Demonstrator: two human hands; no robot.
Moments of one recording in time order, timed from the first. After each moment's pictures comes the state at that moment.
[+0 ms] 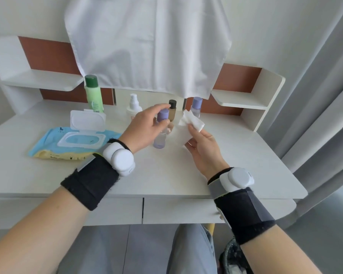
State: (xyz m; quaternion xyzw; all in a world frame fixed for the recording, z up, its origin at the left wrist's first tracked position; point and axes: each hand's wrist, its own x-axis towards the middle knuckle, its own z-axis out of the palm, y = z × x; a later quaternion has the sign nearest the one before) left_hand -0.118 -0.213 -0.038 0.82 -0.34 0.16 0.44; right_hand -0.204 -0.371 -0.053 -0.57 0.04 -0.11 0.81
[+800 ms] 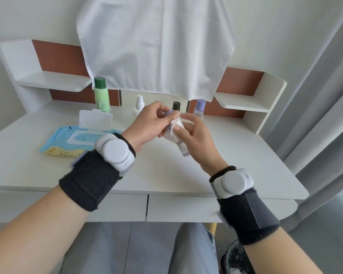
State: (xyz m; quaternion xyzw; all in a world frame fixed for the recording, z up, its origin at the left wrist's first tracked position) left_hand -0.147 -0.213 -0.010 0.73 -0.24 0.00 0.64; right_hand -0.210 -0.351 -0.035 -0.78 -0.05 -0.16 0.60
